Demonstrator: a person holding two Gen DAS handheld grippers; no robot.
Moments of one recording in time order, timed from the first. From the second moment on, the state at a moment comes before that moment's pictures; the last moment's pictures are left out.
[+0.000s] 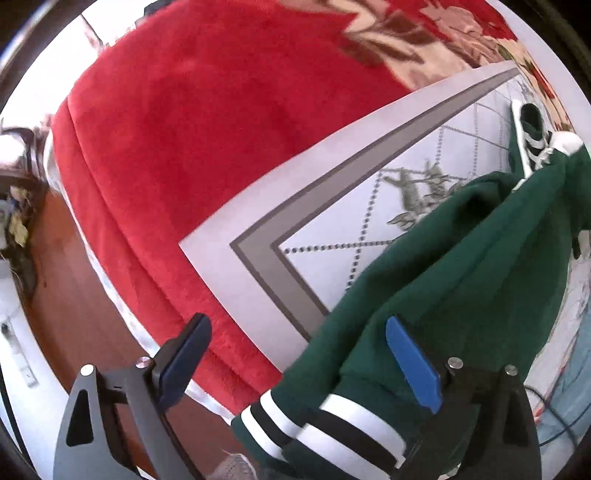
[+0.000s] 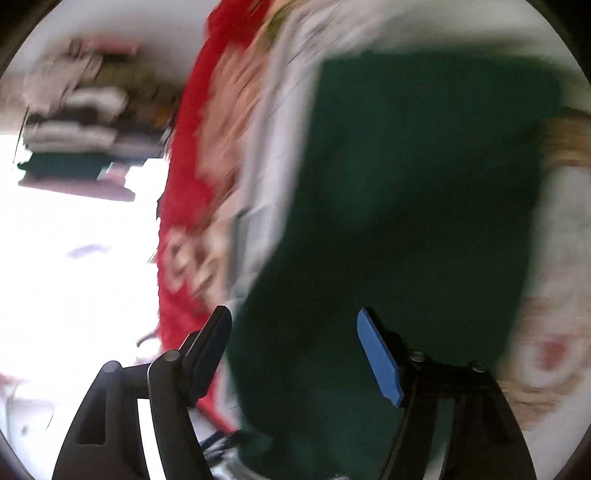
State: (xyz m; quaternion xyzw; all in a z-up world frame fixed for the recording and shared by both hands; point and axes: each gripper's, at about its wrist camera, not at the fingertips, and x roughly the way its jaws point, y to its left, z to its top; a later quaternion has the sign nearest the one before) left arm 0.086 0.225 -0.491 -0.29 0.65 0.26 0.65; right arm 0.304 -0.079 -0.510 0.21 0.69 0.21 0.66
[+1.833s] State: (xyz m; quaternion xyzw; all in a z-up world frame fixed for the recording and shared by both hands) left arm 0.154 0.067 -0.437 -0.07 0.65 0.24 0.72; right arm 0.147 -0.424 -0.511 0.52 0.54 -0.07 0.66
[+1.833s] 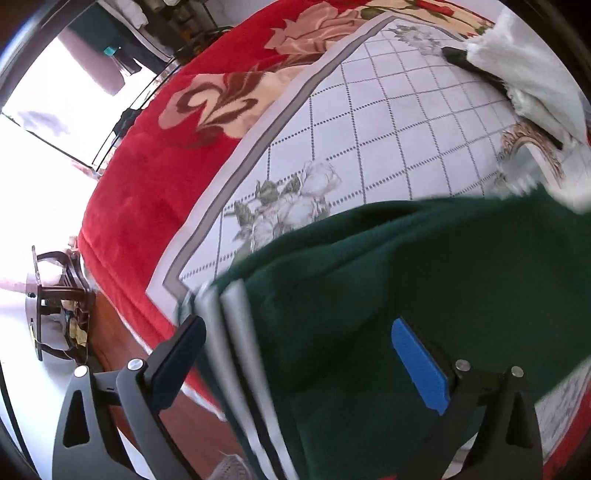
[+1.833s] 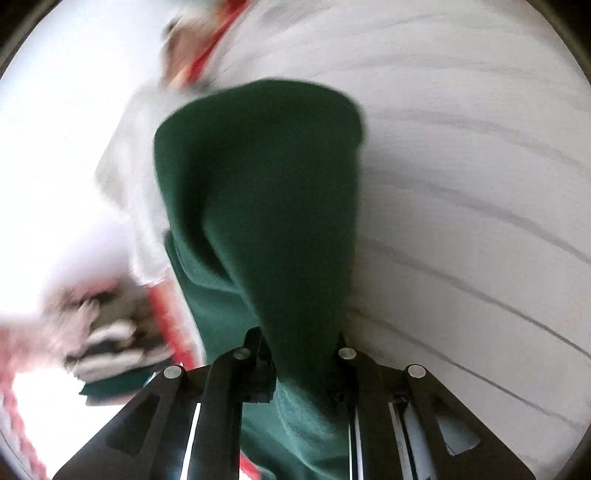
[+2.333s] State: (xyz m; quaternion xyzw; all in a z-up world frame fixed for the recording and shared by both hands) left arm 0.198 0.012 -0.448 -0.04 0.65 0.20 0.74; right arm 0.115 -0.445 -0.417 0.22 0.72 -0.05 0.66
